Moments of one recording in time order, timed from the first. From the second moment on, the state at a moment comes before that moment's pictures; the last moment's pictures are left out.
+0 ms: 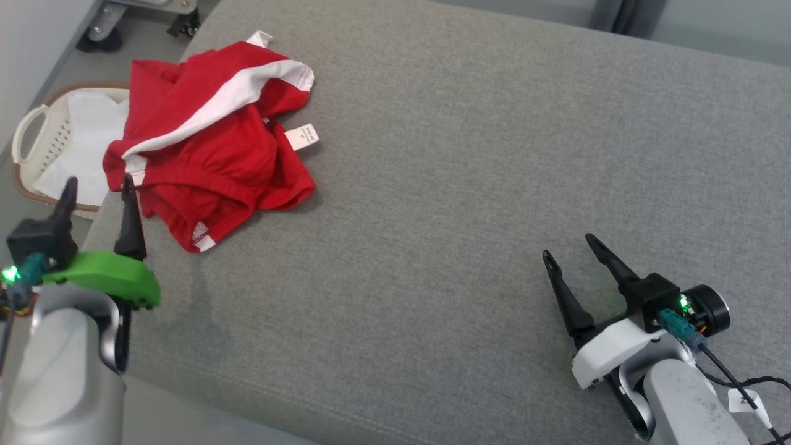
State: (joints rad) left arm -0.48 0.22 0.04 0.61 -0.16 -0.13 -0.26; right arm -0.24 -0.11 0.15 0.34 0.05 0.13 -0.26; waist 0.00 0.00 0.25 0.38
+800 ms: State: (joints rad) left arm -0.79 0.36 -0.06 1.05 -0.17 -0.09 -0.26; right arm -0.34 -0.14 0.19 0.31 0.04 0.13 -0.27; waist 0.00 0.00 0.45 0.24
